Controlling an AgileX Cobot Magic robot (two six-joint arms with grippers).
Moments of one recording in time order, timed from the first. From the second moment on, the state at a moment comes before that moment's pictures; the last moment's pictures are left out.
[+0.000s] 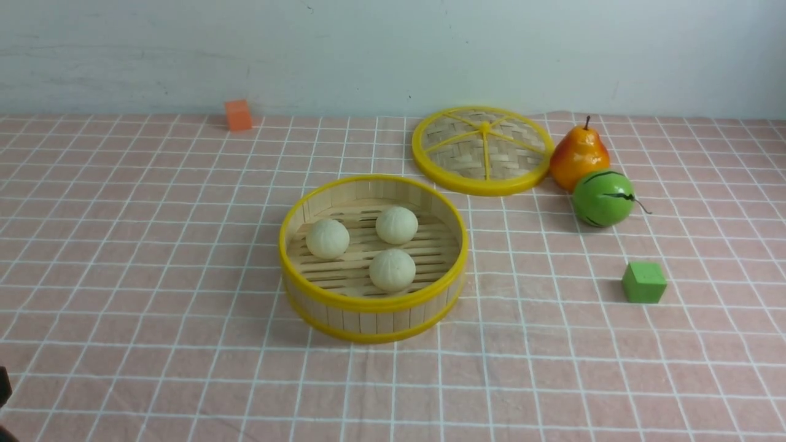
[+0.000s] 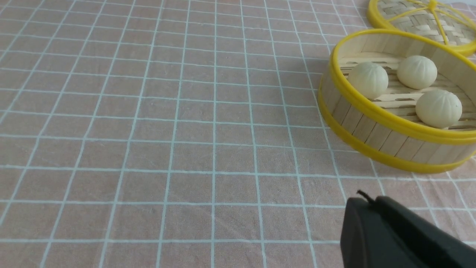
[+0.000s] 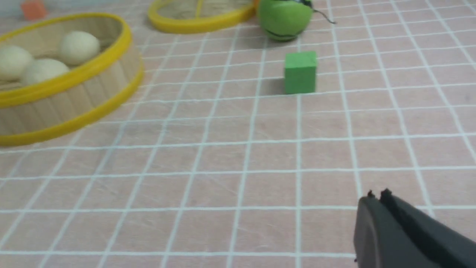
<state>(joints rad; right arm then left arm) 0.04 -0.01 0.02 0.06 0.38 0.12 -0.40 0.34 -0.35 0.46 0.51 -0.65</state>
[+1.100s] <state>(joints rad) -0.01 -0.01 0.01 0.09 0.39 0.09 -0.24 0.10 -0.21 0.26 0.51 -0.59</state>
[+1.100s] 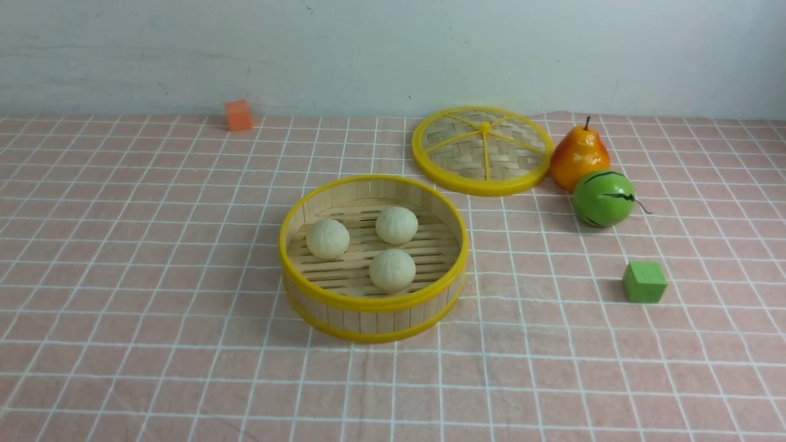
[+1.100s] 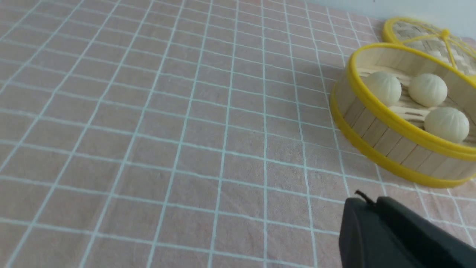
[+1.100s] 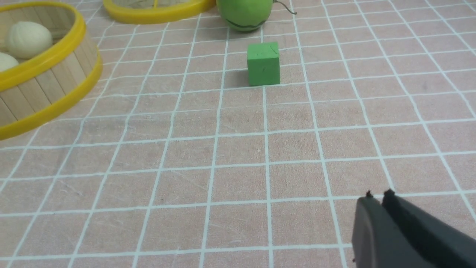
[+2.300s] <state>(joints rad) -0.02 -0.01 0.01 0.09 0.39 0.09 -0.06 -0.01 0.03 -0.06 0.40 -0.05</state>
